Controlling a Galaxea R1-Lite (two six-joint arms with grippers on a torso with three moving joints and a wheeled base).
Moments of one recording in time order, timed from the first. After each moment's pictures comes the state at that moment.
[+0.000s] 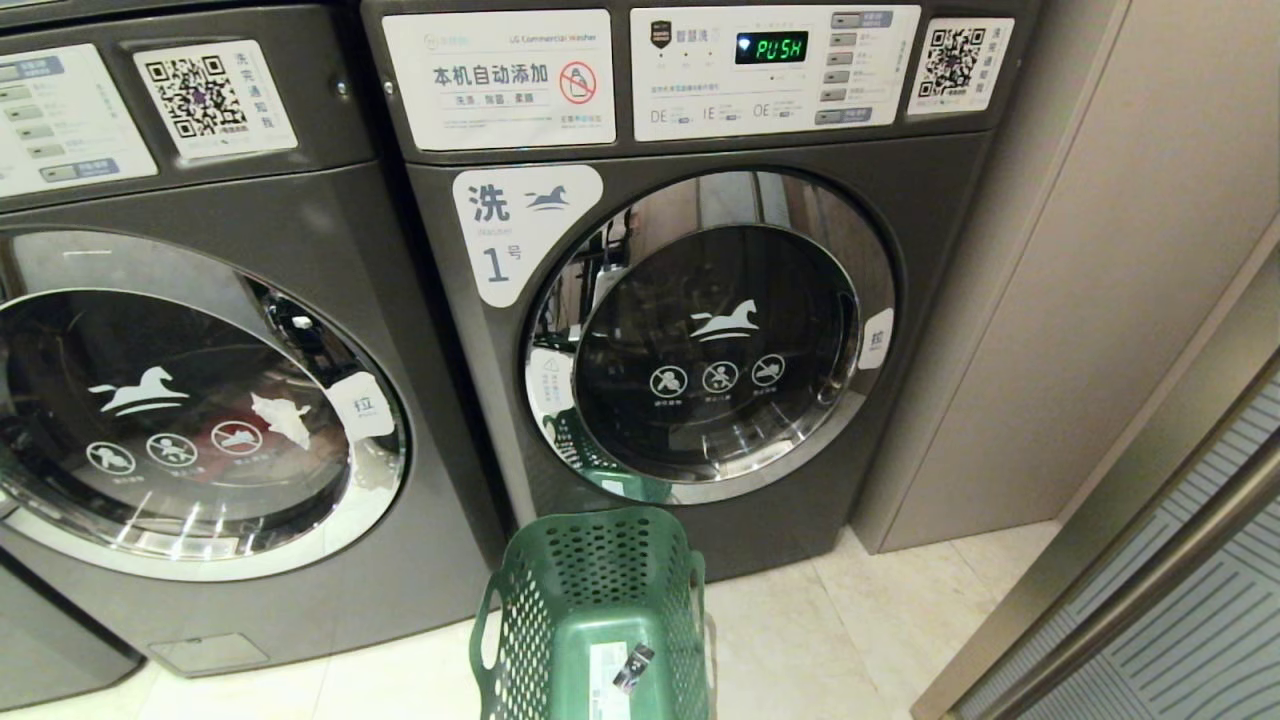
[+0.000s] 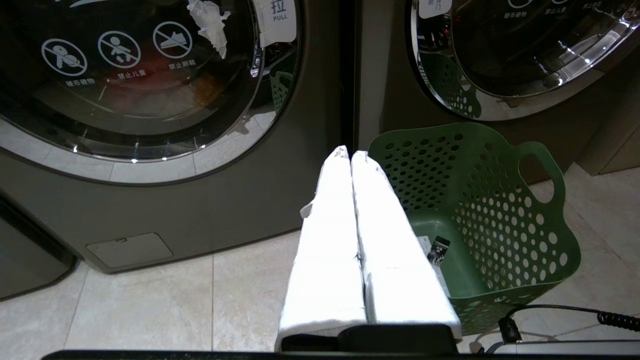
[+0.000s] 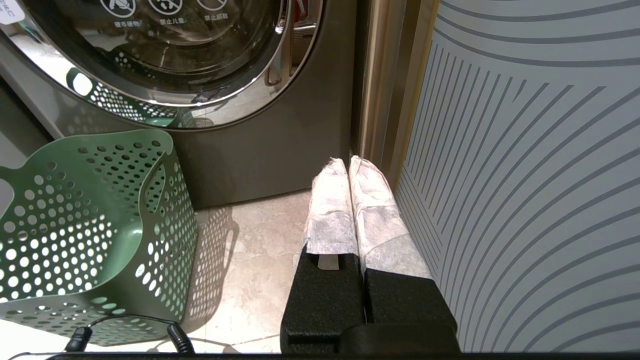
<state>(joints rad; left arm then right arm) 0.01 0.00 -0.01 0.01 -0.01 0.08 0.01 0.00 0.00 0.00 -0.03 0.03</state>
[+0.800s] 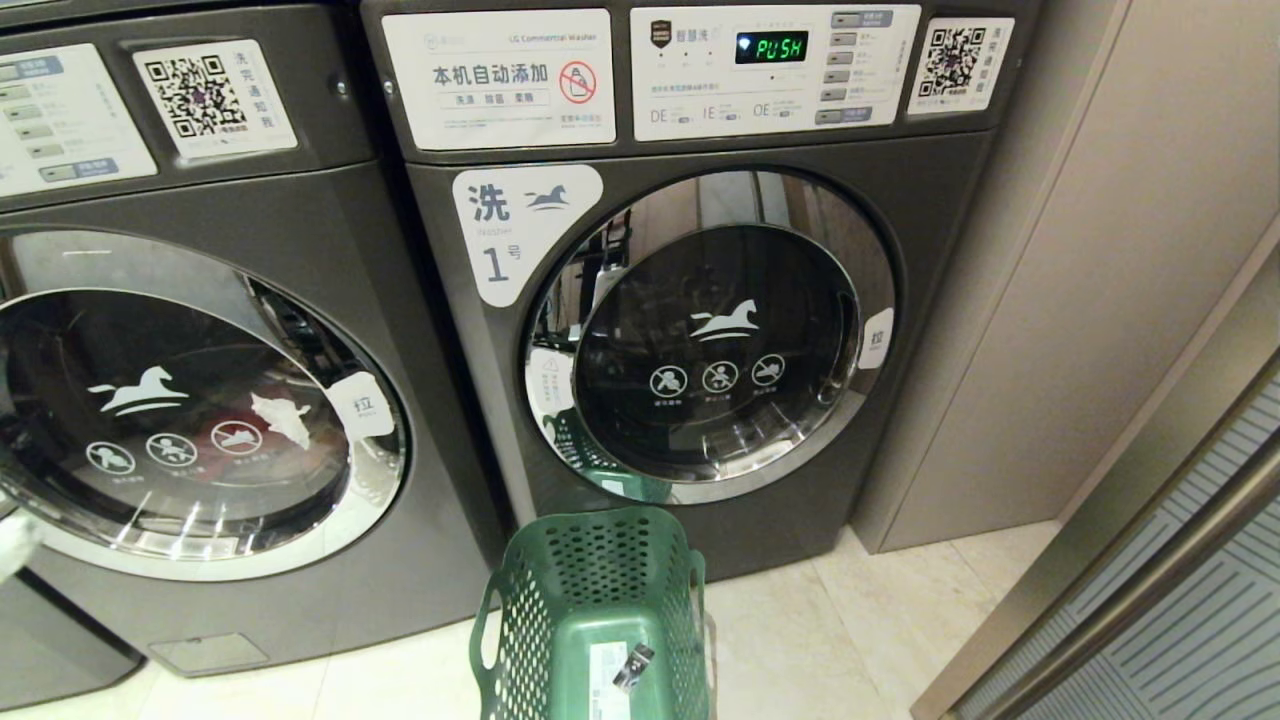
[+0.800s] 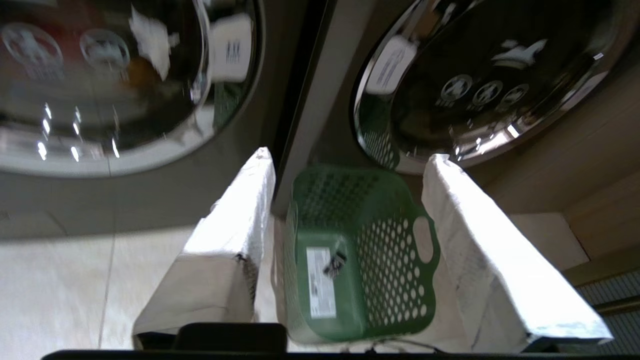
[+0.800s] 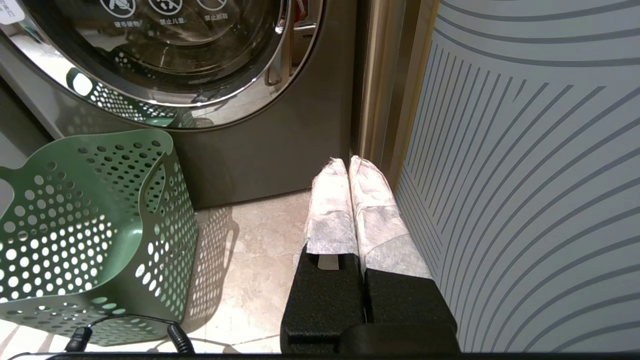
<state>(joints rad) -0.05 0.66 -0.54 0.00 -0.03 -0.21 0.01 0.00 0.00 0.00 -0.03 0.03</state>
